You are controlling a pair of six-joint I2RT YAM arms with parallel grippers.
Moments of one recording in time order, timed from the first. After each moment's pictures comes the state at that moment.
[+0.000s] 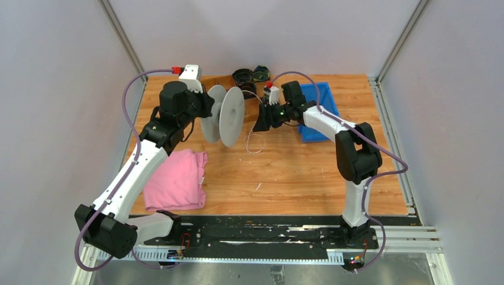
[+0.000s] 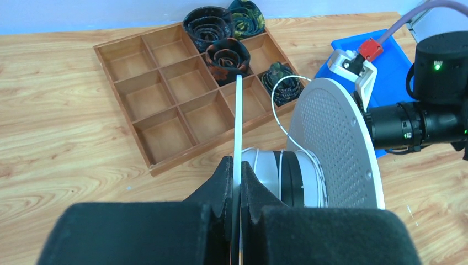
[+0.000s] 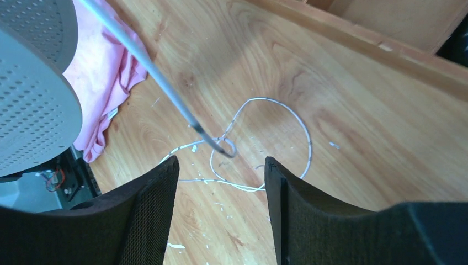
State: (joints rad) left arm -0.37 1.18 1.20 -0.29 -0.03 -0.21; right arm 0.44 1.99 1.52 -0.30 -0.68 0.11
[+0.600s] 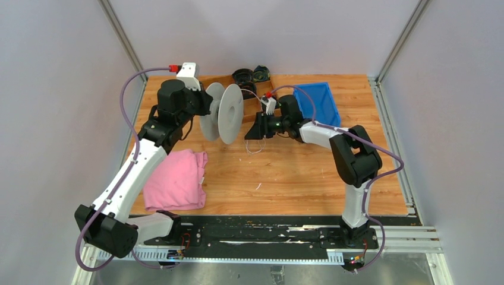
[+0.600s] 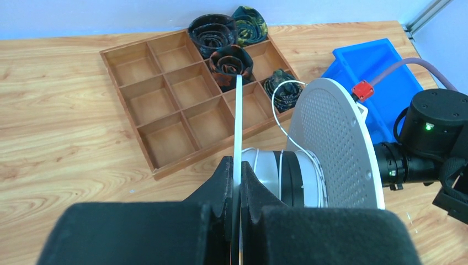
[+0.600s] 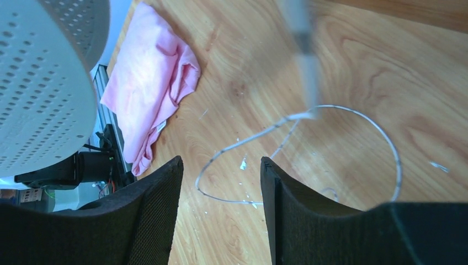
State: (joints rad) left arm -0.35 1.19 1.21 -0.29 -0.03 -0.22; right arm 0.50 1.95 1.22 0.17 -0.77 0.42
